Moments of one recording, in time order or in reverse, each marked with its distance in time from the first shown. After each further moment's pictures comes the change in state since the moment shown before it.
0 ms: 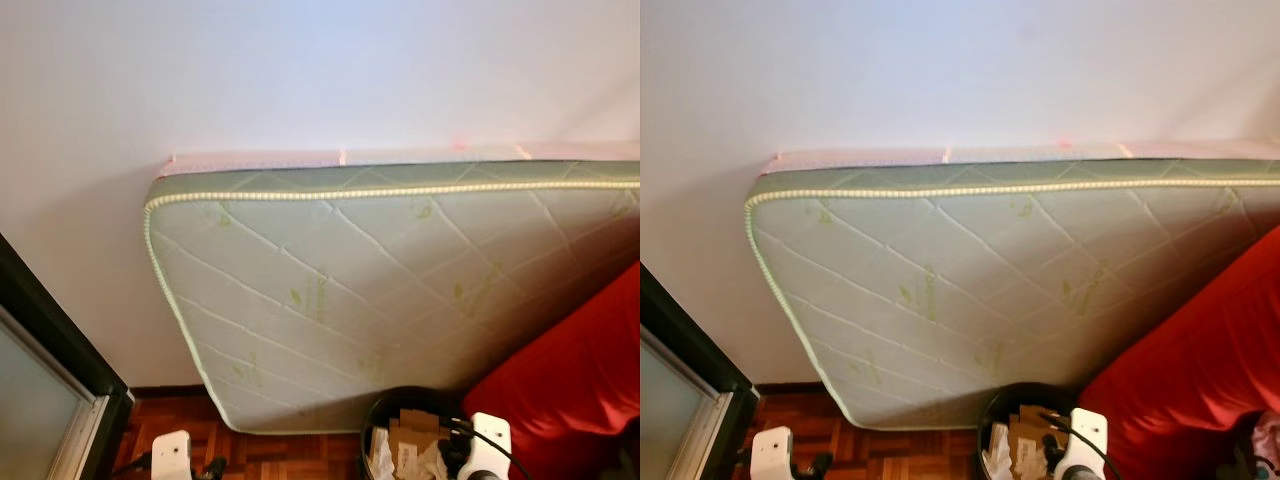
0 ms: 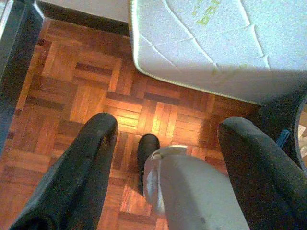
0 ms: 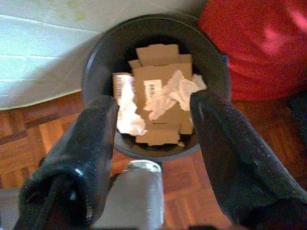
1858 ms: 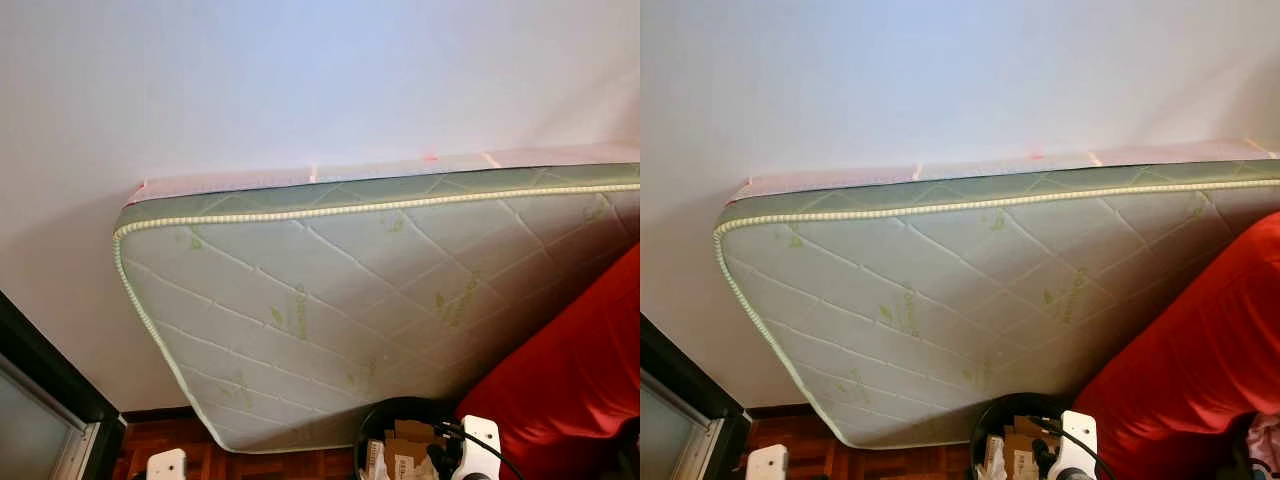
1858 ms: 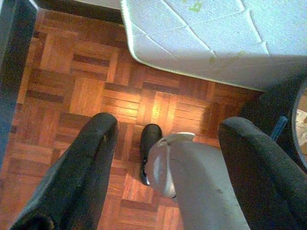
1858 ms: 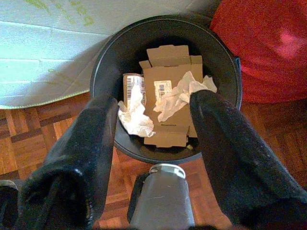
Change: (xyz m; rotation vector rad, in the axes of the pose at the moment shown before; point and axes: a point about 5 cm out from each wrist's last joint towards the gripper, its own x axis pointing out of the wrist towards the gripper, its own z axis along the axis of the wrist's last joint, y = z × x) left arm -0.005 0.012 -0.015 -0.003 0.085 0.018; right arm 0.000 0.004 -0.005 -0.016 0.039 0.050
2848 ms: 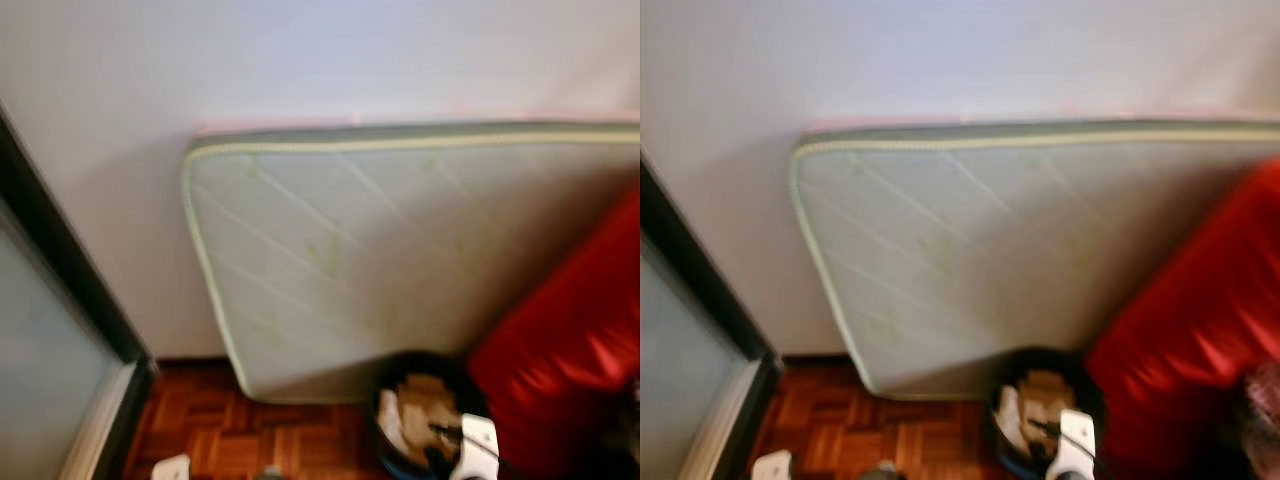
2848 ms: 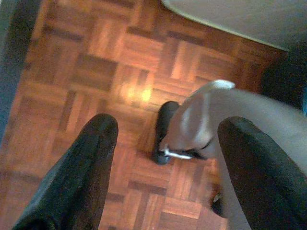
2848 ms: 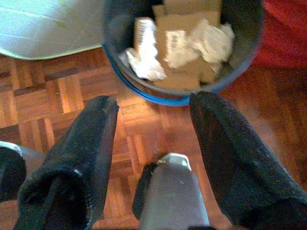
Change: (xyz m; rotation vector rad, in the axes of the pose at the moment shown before) left arm 0.001 -0.011 -0.006 -0.027 0.024 0.003; right arm 0.000 0.001 -0.002 0.002 0.006 0.016
